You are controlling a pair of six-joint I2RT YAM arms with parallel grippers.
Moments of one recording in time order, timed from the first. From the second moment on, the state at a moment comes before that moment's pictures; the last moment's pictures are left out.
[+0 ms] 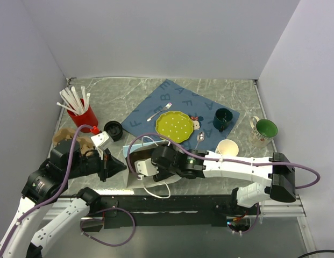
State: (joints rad) left arm -0.54 0.50 0.98 -0.93 0.52 -0.17; right arm 1.27 1.40 1.09 -0.58 0.28 -0.76
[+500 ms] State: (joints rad) left arm -0.54 0.52 0.98 -0.92 0.59 -0.13; right arm 1.27 1.42 1.09 -0.56 0.29 -0.76
